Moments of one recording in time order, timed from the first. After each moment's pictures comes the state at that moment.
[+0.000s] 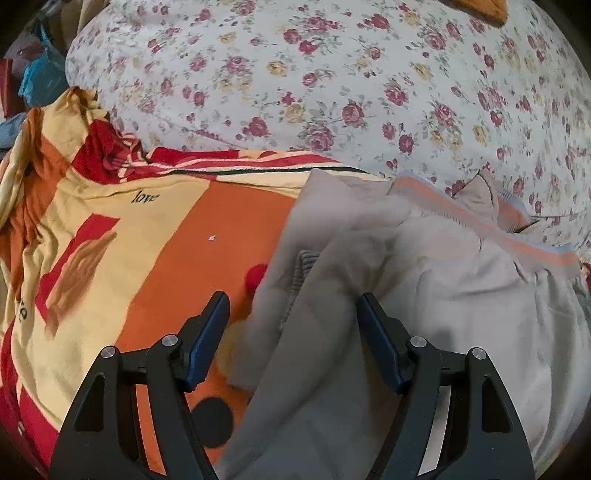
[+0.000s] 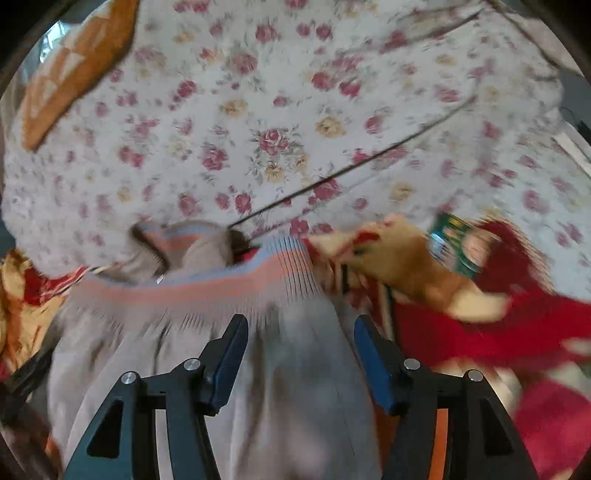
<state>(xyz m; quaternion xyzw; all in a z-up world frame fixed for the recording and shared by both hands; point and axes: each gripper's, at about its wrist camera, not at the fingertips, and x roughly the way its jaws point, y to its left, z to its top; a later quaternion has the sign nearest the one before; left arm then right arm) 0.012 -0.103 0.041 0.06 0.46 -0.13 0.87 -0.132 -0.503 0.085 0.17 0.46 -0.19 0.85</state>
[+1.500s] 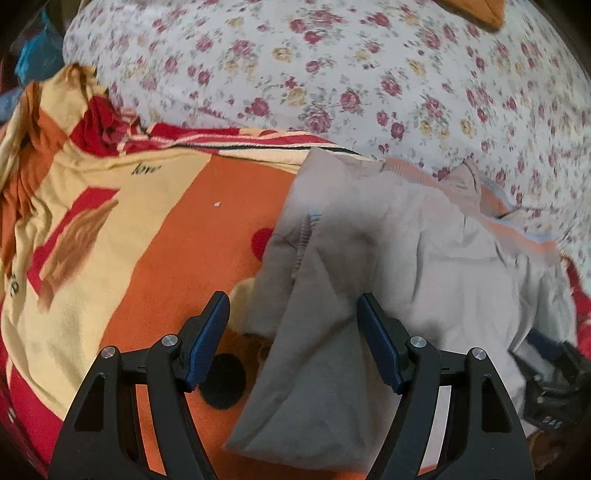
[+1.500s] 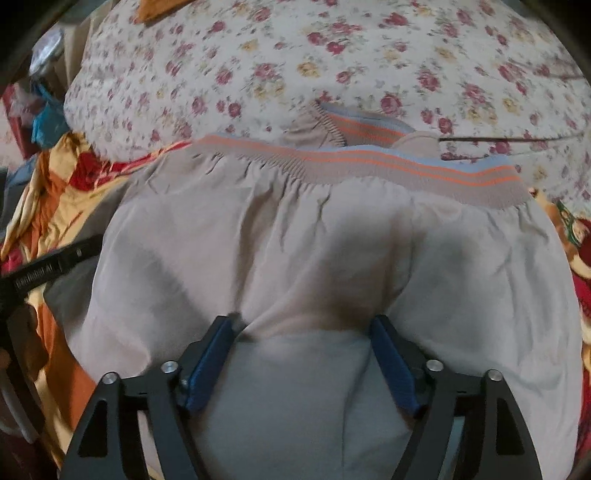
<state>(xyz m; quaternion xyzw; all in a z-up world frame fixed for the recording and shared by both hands) -0.003 -0.077 0.042 0.02 0.49 -0.16 0.86 -0.119 -0.327 0.036 0.09 0.51 -0.06 0.85</state>
